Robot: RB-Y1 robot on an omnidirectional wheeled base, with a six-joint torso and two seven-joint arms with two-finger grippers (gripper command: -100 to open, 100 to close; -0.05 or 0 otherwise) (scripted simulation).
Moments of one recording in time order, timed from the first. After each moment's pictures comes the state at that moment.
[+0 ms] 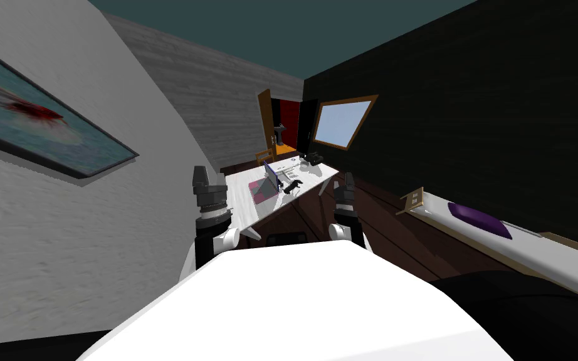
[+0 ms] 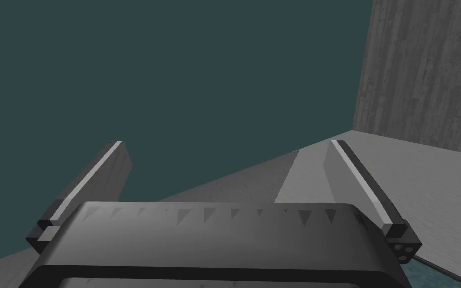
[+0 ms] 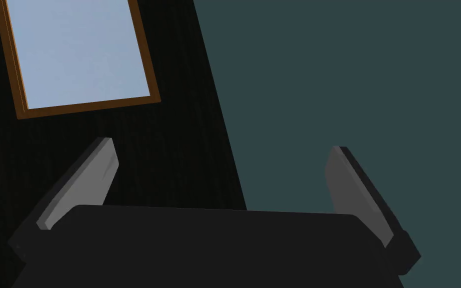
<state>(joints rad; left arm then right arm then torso) 0.51 -0.01 0.03 -2.32 -0.11 -0.52 -0.10 0.55 0.02 -0.03 -2.22 -0.07 -0.37 0.14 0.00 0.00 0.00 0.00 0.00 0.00</state>
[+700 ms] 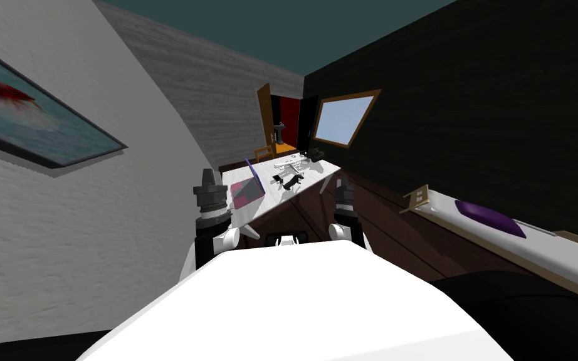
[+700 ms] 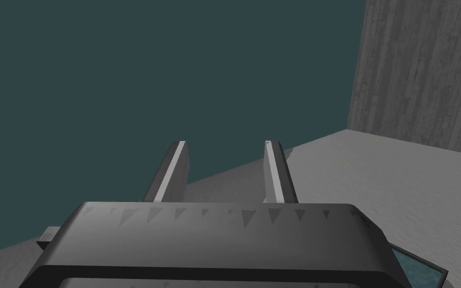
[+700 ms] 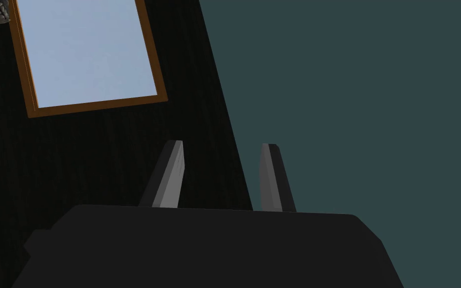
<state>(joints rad) 0.51 -0.01 0.03 -2.32 -0.11 -0.52 -0.10 0.55 0.02 -0.03 -2.22 -0.07 -0.37 0.14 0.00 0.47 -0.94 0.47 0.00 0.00</state>
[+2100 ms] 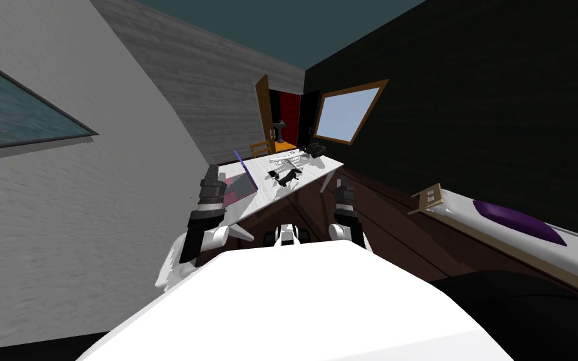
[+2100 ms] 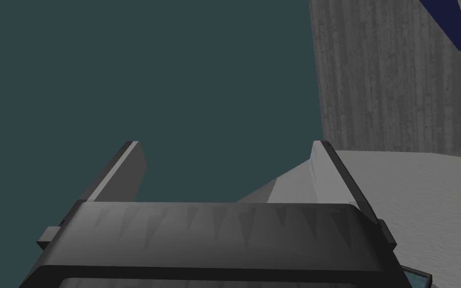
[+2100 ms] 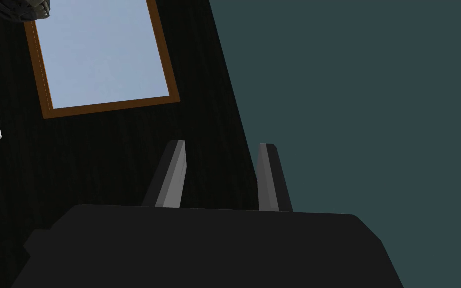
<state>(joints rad) 0.44 0.19 0.11 -2.31 -0.09 -0.29 -0.10 0.55 0.02 -0.03 -2.22 -0.07 -0.37 0.14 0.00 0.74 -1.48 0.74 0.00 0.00</state>
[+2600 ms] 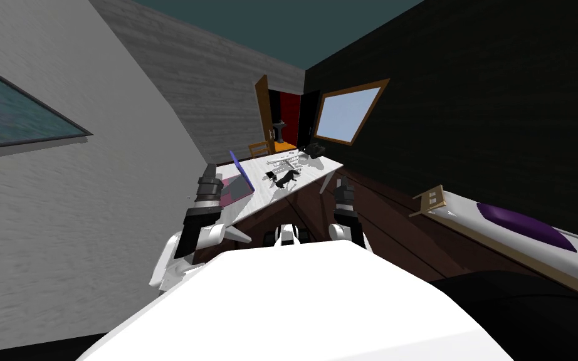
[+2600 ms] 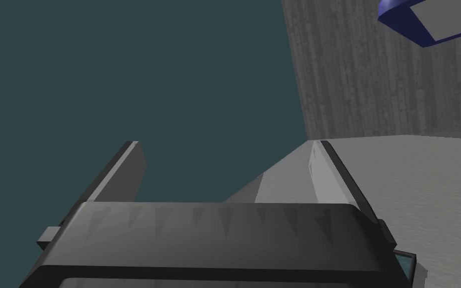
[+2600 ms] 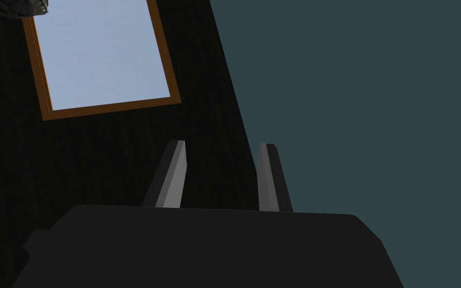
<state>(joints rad) 0.41 0.20 0.16 -2.31 -0.08 -0.16 -0.10 0.55 0.02 -0.03 -2.22 -0.07 -0.37 0.14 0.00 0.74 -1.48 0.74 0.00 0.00</state>
